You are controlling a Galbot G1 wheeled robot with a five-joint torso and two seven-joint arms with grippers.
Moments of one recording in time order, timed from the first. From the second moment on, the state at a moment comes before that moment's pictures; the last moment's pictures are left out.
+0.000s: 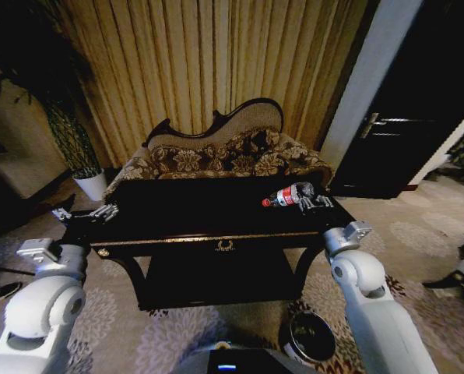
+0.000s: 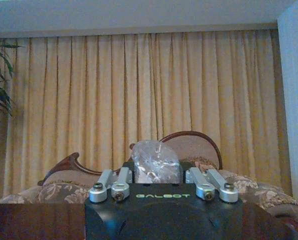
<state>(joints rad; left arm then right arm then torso) 1.48 -1.09 -0.91 -2.39 -0.53 0.37 -0.24 -1.27 1.17 0.68 2.14 0.48 -0.25 0.00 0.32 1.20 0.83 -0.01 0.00</state>
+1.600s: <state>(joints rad) 1.54 -1.01 -0.95 -2.40 -0.66 0.30 -0.23 -1.18 1.18 0.60 1.40 0.17 -0.22 0.00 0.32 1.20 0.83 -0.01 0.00</state>
